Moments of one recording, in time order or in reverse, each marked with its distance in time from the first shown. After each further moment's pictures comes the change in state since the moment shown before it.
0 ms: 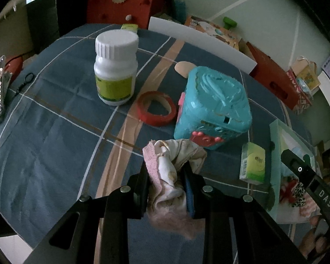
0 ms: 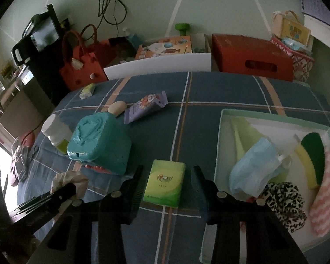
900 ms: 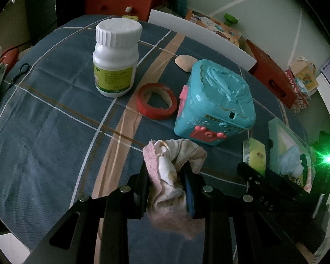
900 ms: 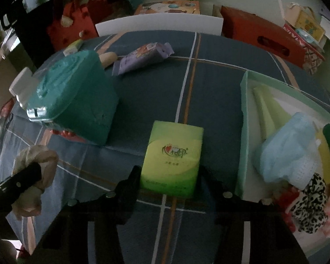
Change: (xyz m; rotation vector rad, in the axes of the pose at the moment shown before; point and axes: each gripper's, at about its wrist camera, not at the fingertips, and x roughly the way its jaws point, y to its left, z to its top) left arm 0.007 0.005 0.003 -0.020 0.037 -0.044; right arm 0.066 0.015 -0.021 -0.071 0.178 -0.098
